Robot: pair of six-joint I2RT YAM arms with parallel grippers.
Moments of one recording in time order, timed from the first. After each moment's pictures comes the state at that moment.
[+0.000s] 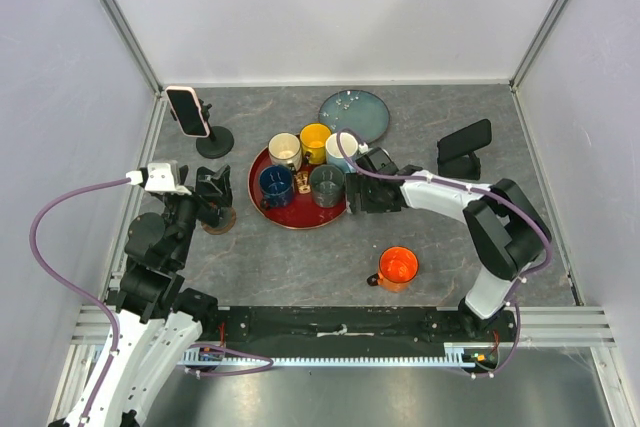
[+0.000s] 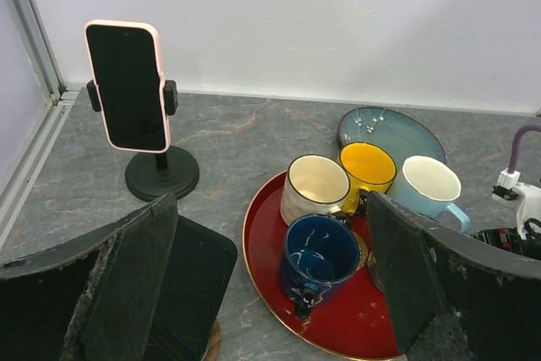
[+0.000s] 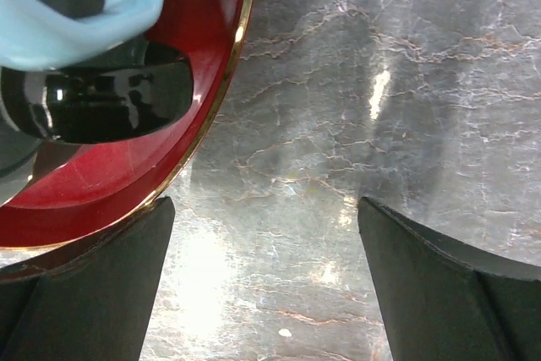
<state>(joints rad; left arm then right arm) -0.34 0.38 0.63 -0.16 -0.25 -0.13 0.63 1.73 1.03 -0.36 0.08 0.53</state>
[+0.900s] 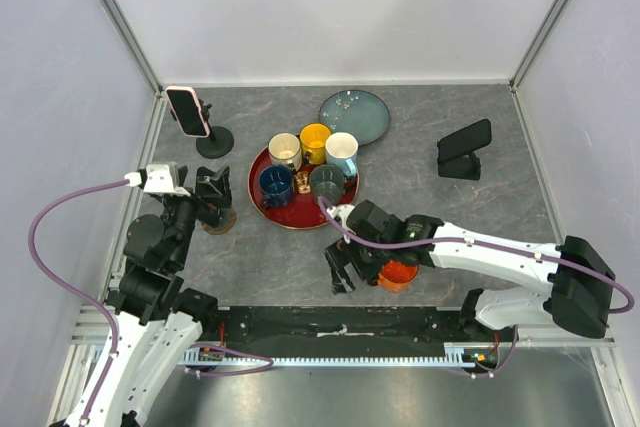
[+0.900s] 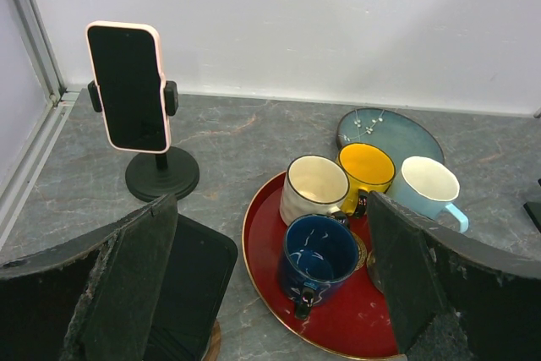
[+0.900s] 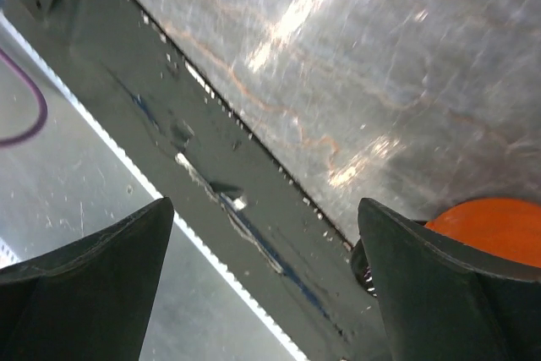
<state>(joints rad) -0.34 0.37 0.63 -0.16 -0.25 -0.13 1.05 1.28 0.86 -0.53 -0.22 0.49</state>
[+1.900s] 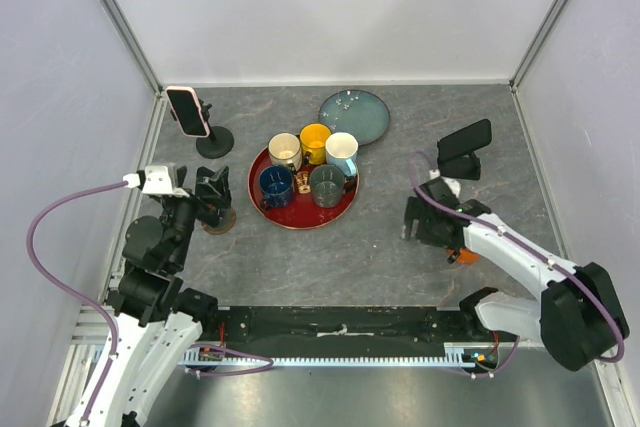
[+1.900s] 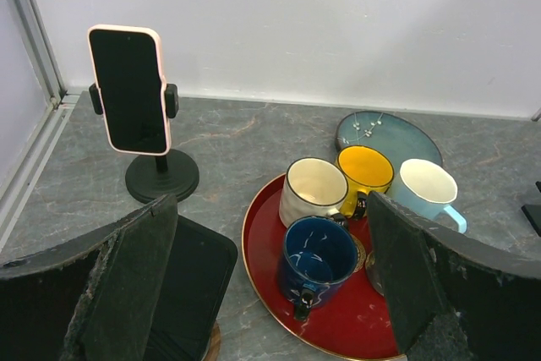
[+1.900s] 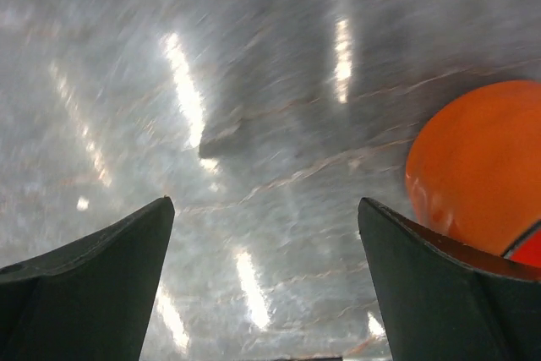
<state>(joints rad) -0.34 0.36 0.63 -0.16 -0.25 -0.13 0.51 1.18 0.64 -0.65 0.19 0.67</state>
